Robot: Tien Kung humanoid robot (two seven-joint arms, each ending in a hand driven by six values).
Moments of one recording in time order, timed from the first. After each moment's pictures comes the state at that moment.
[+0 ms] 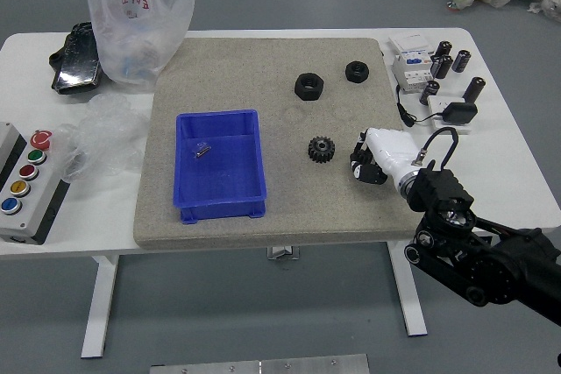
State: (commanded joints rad) left arm -0.19 0.16 -0.92 -0.28 1.32 -0.11 0.24; right arm 0.59 -0.31 0.56 1.18 -1.96 -0.26 -0.43
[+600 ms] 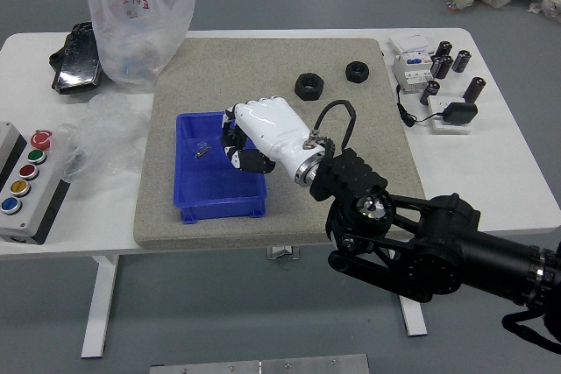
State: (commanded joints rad) left arm -0.19 0.16 -0.94 -0.28 1.34 -0.11 0.25; right arm 0.80 -0.11 0.34 1.32 -1.98 -0.28 -0.40
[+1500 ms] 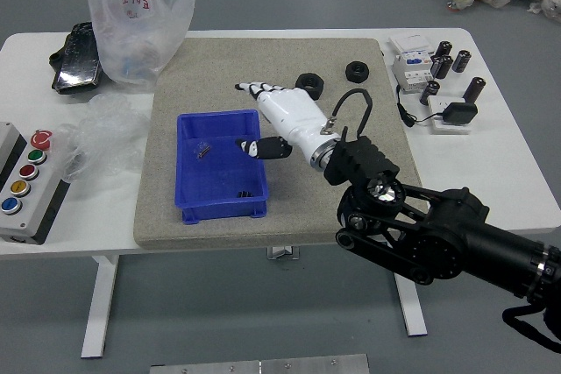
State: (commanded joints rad) left arm -0.19 0.16 -0.94 -0.28 1.34 -0.11 0.25; right arm 0.79 -0.16 0.48 1.19 -1.92 -0.28 -0.40
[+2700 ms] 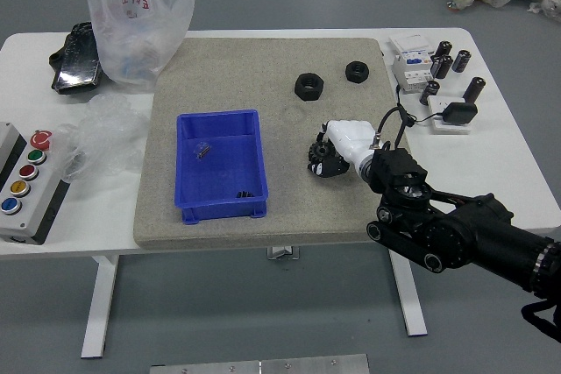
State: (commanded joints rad) left arm -0.19 0.16 -0.94 -0.28 1.34 -0.12 0.25; right arm 0.80 -0.17 0.32 0.92 -1.77 -0.26 -0.40
